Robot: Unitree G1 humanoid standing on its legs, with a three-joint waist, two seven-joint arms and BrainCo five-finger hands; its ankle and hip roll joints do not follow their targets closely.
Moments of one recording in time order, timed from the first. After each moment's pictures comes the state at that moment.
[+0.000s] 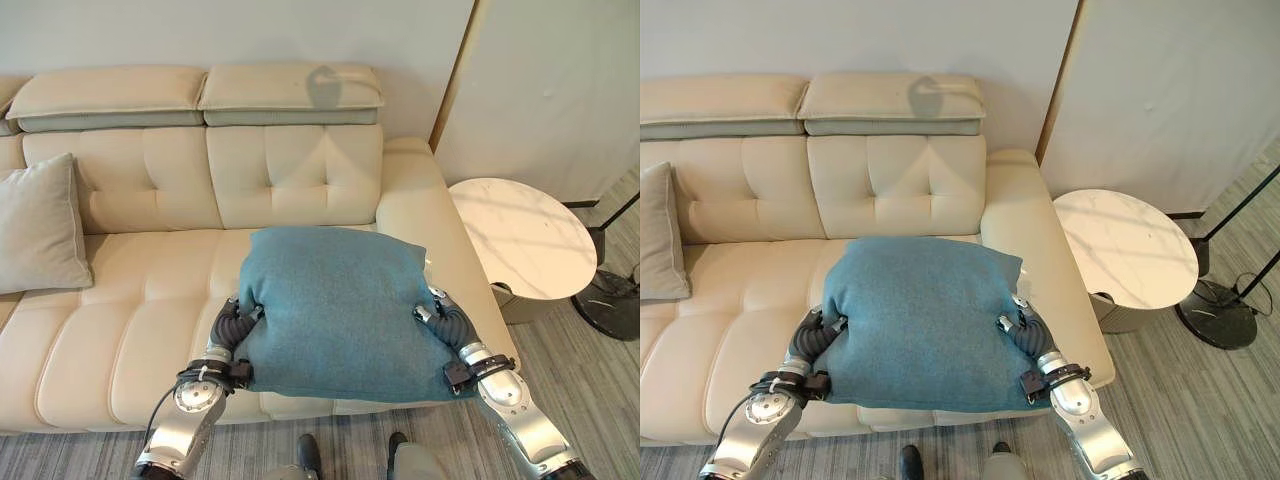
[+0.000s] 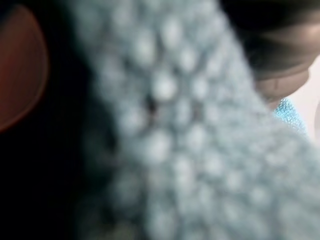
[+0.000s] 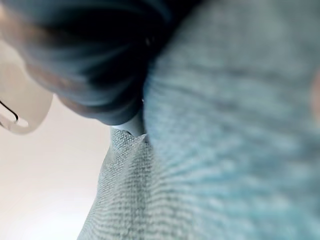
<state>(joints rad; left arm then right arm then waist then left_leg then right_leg) 0.08 0.44 -0.19 0.13 -0.33 -0.11 0.15 0.04 -0.44 0.30 -0.01 0.20 -0.10 -0.04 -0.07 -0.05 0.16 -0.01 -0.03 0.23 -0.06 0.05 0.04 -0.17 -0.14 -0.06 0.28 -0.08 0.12</state>
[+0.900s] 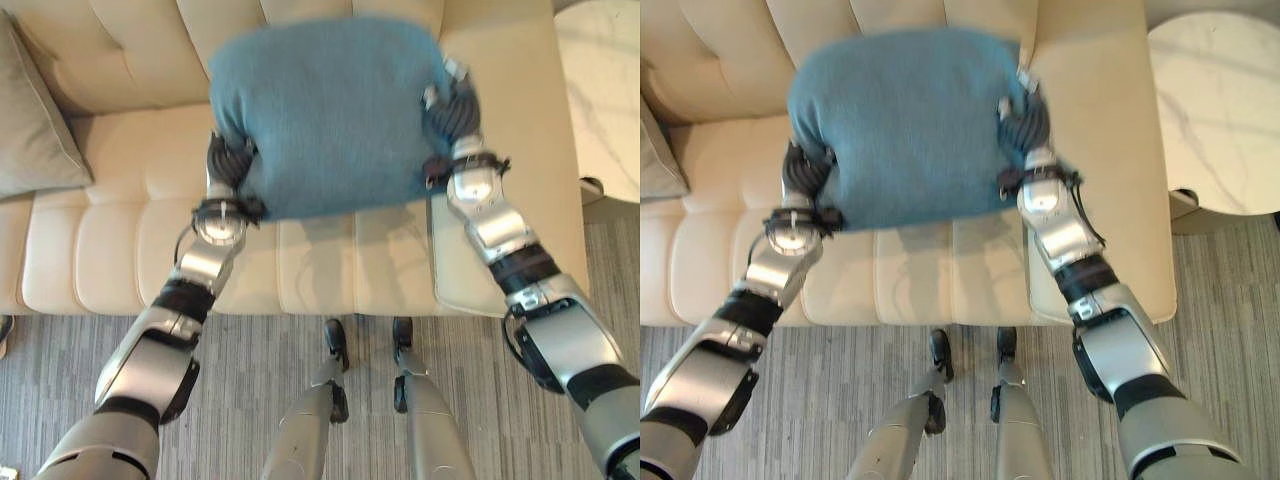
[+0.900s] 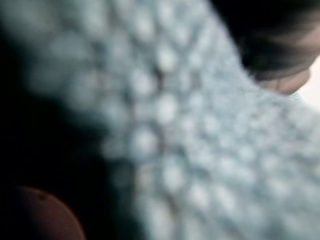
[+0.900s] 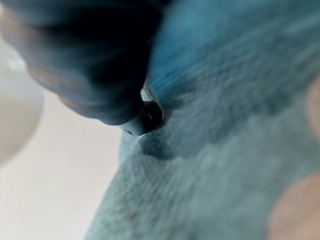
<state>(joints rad) -1.07 0.51 -0.40 0.81 -0.35 -0.21 0.48 -1.23 -0.37 0.35 0.69 0.17 -0.14 -0.51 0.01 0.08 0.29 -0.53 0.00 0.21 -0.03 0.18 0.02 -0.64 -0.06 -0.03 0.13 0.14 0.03</state>
